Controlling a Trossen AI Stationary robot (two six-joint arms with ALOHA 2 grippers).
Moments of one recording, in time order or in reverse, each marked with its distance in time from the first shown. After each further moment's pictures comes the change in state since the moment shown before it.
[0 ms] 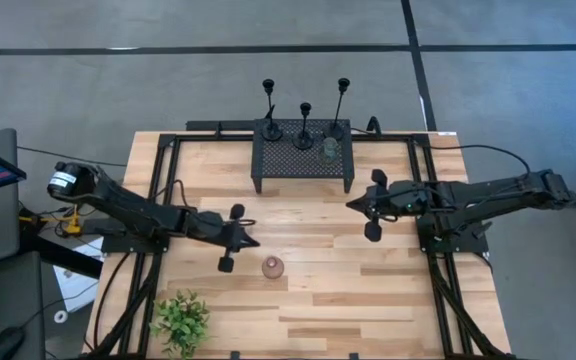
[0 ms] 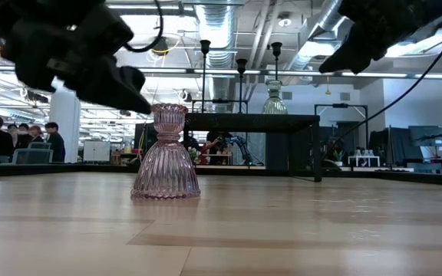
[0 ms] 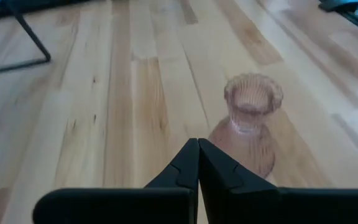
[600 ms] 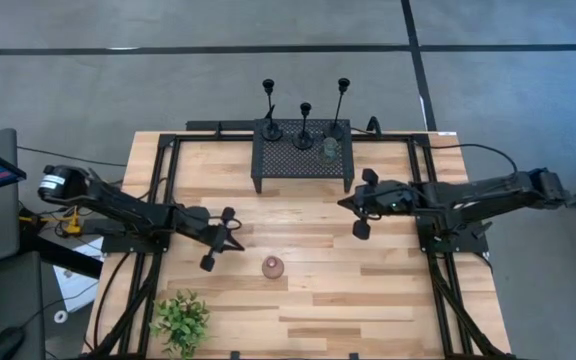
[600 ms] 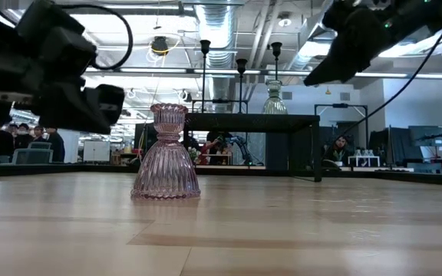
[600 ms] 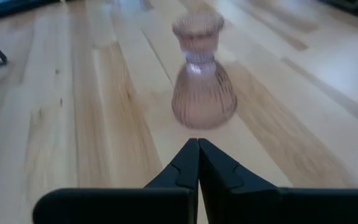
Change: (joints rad) left arm 0.083 -0.111 -0.226 0.117 0.237 0.161; right arm -0.045 0.138 0.001 0.110 -0.002 -0.025
